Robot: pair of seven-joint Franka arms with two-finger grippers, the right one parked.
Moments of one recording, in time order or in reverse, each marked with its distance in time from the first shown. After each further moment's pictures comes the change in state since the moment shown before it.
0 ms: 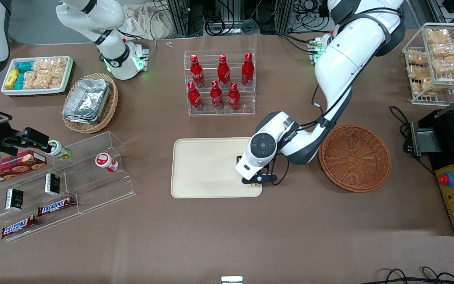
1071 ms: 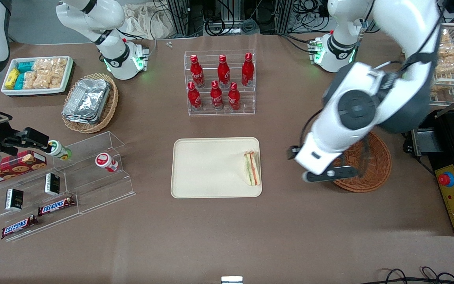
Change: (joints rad) arm 0.259 -0.401 0.005 0.090 -0.111 -0.410 0.331
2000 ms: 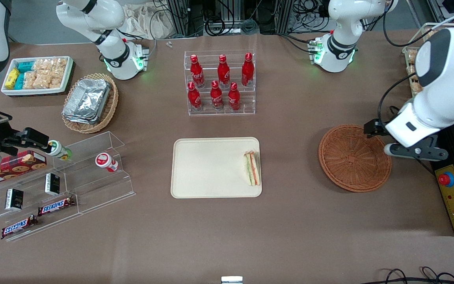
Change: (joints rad) arm 0.137 -0.302 0.228 -0.332 -0.095 0.028 0.569
